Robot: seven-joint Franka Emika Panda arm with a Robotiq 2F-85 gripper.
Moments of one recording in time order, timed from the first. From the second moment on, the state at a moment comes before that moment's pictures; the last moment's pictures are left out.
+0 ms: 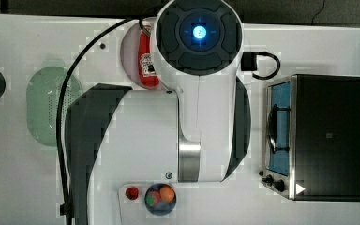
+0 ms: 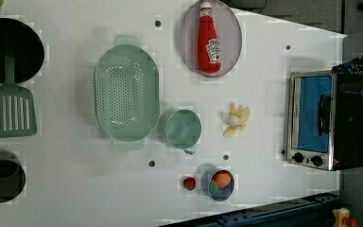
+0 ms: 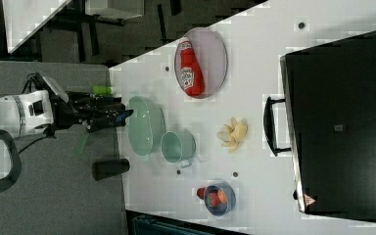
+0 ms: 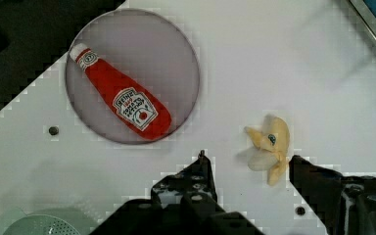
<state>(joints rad) 0.01 0.02 0.00 -1.74 0.01 0.24 -0.07</state>
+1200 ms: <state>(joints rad) 0.01 -0.09 -0.05 -2.46 -0.07 0.75 0.03</state>
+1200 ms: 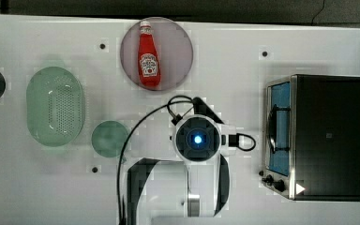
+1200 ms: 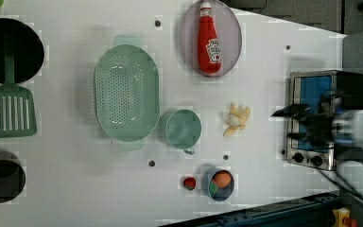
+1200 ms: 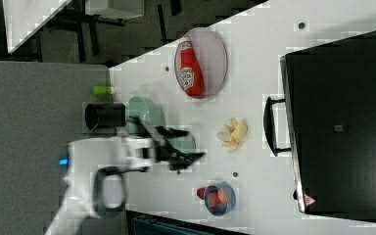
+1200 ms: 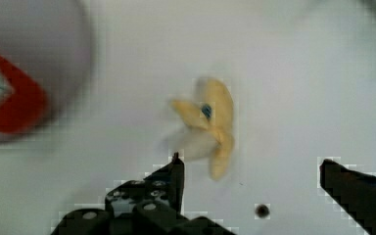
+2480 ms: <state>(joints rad) 0.01 0.35 -0.02 -2.49 -0.05 1.22 0.03</state>
